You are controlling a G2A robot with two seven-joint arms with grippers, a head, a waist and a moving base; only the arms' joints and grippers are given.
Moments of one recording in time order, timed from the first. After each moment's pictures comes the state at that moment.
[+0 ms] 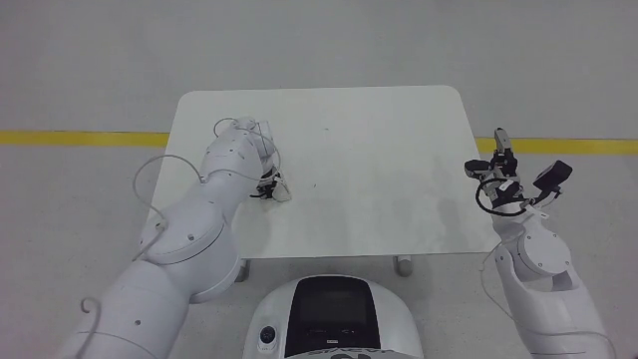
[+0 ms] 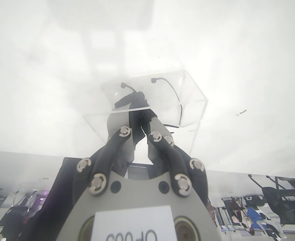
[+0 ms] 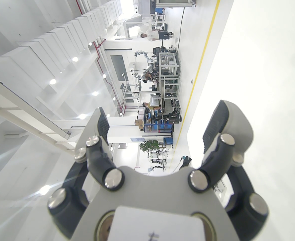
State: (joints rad) left arm 0.41 -1.67 -0.17 0.00 0.01 0.34 -1.06; right arm -1.73 -1.15 1.60 -1.80 0.42 0.00 0.00
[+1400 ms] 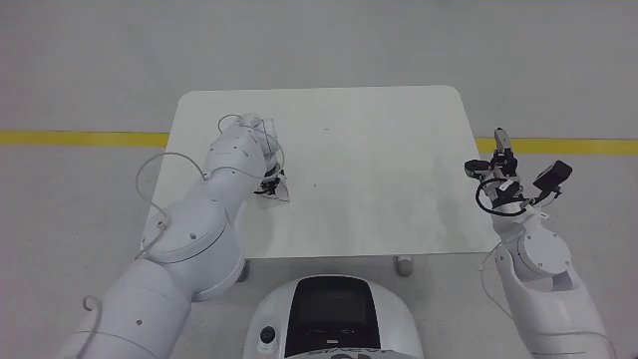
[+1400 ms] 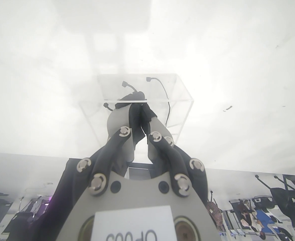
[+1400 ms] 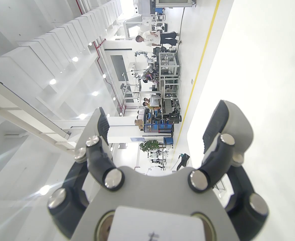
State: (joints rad) left arm 0.40 -1.69 -0.18 0.00 0.03 0.32 -1.05; right arm -1.73 -1.15 1.60 -1.80 0.42 0.00 0.00
